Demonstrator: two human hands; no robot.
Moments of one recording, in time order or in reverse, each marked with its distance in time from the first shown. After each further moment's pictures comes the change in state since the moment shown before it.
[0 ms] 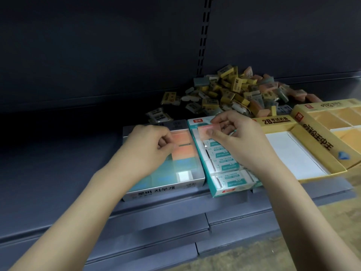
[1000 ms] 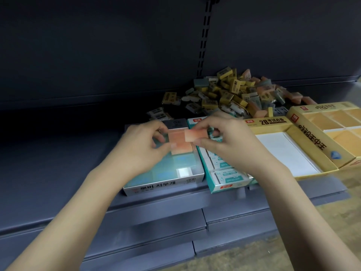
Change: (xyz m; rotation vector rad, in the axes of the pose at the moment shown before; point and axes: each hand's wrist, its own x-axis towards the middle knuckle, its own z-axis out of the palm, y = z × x) left_hand -0.009 -0.004 -0.009 -0.008 0.012 -0.020; right_hand -0.003 -0.018 -0.001 -0.181 -0.199 -0.237
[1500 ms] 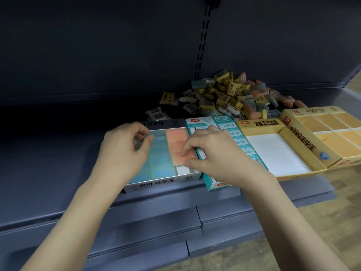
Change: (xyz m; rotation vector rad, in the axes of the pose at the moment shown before) left_hand -0.018 -0.019 0.004 -0.044 0.345 -0.035; right_hand -0.012 -0.023 0.012 -0.234 -0.222 -0.026
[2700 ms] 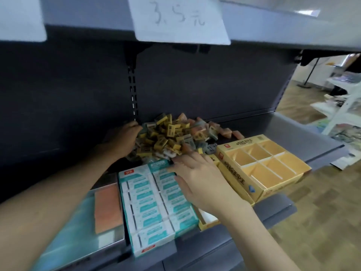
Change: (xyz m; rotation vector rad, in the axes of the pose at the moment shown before) left_hand 0.177 0.059 0.124 0.423 -0.308 0.447; right_hand -0.026 0.107 -0.035 -0.367 0.420 -0.022
